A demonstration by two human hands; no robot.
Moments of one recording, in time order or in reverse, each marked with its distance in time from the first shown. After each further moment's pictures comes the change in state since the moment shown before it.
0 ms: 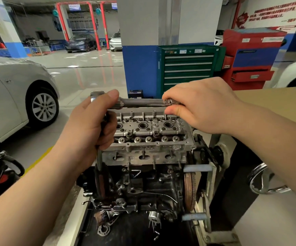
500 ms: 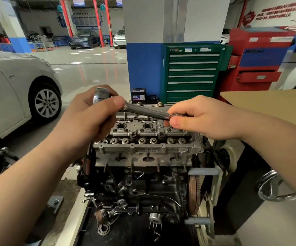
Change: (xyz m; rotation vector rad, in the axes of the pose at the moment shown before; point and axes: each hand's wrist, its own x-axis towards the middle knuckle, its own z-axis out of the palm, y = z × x) left_hand 0.016 0.004 -0.022 0.205 -0.104 0.204; right_hand 0.005 0.001 0.017 0.689 -0.363 0.105
